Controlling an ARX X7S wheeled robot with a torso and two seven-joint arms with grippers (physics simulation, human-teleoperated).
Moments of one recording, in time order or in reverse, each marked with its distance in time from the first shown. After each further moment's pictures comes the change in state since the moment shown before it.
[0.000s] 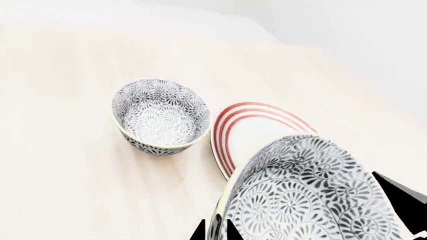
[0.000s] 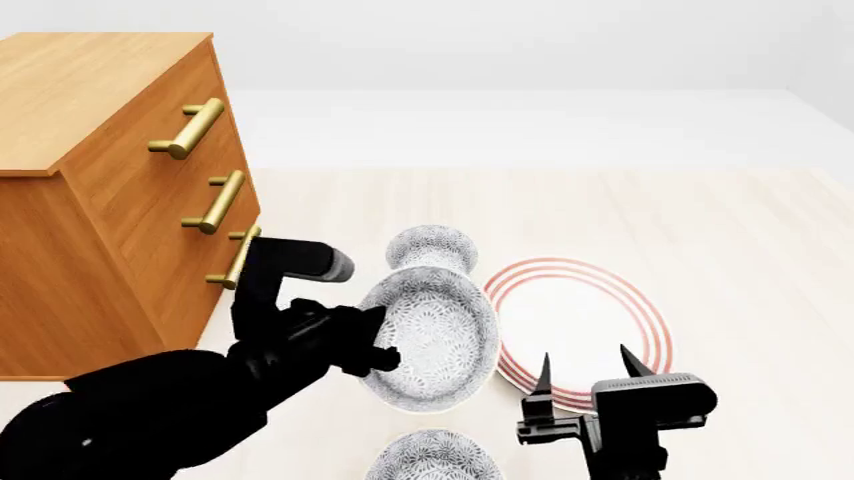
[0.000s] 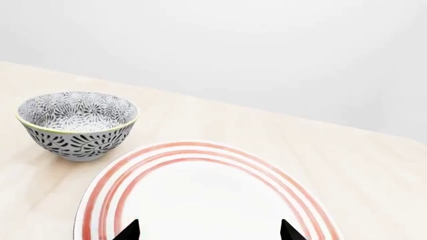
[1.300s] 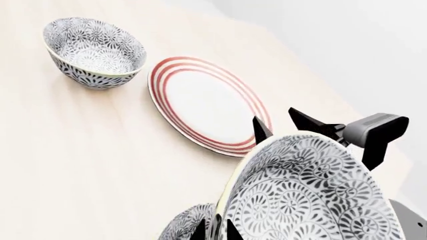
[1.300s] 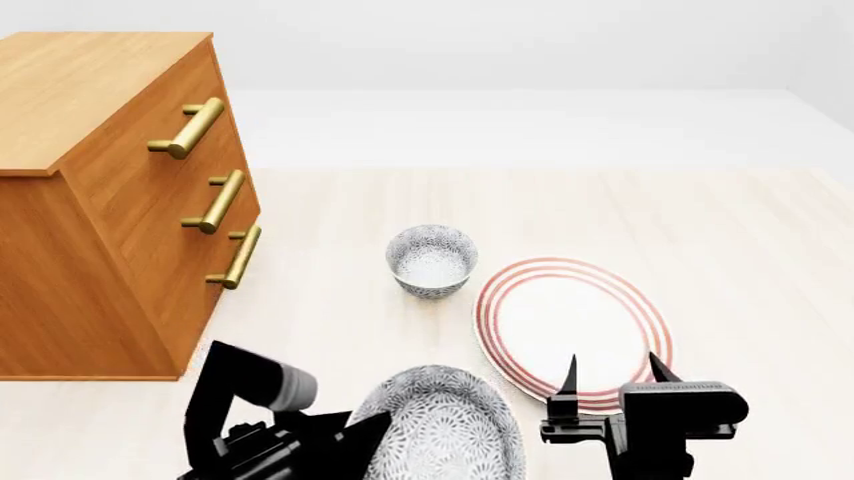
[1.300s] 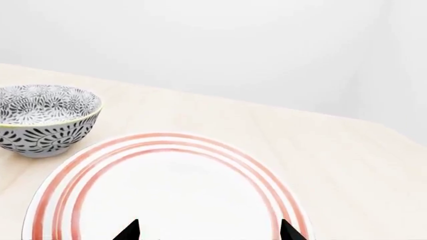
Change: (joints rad) left arm 0.324 -0.180 -0.135 0.233 -0.825 0.061 -0.435; right arm -0.017 0.031 0.043 0.015 0.045 -0.012 0.044
